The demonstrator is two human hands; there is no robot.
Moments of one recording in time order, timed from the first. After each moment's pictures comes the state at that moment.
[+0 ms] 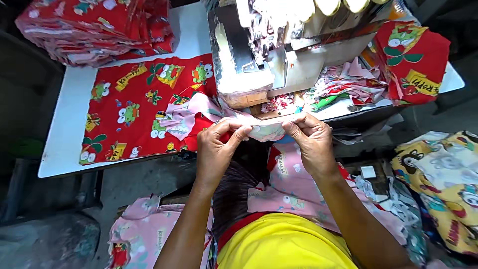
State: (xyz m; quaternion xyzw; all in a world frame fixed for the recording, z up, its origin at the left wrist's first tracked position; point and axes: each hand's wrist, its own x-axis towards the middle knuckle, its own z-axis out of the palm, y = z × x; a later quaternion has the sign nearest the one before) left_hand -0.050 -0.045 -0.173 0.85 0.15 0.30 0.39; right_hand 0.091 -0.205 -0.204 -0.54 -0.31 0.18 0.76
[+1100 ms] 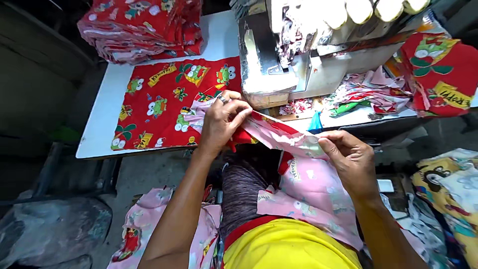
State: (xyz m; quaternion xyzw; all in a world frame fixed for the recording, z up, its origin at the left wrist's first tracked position) left_hand -0.039 0.030 -0.183 0.92 0.09 0.30 0.24; right_hand 0.099 -0.249 -0.212 -0.66 -0.37 0.10 0.64
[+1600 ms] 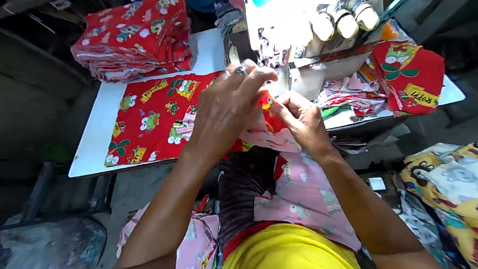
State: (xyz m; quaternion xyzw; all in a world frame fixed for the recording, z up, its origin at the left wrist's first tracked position) left_hand 0.002 -0.023 -0.084 0.95 -0.03 0.30 0.06; right_hand 0.122 -0.171 -0.168 -0.66 -0.48 0.05 0.58
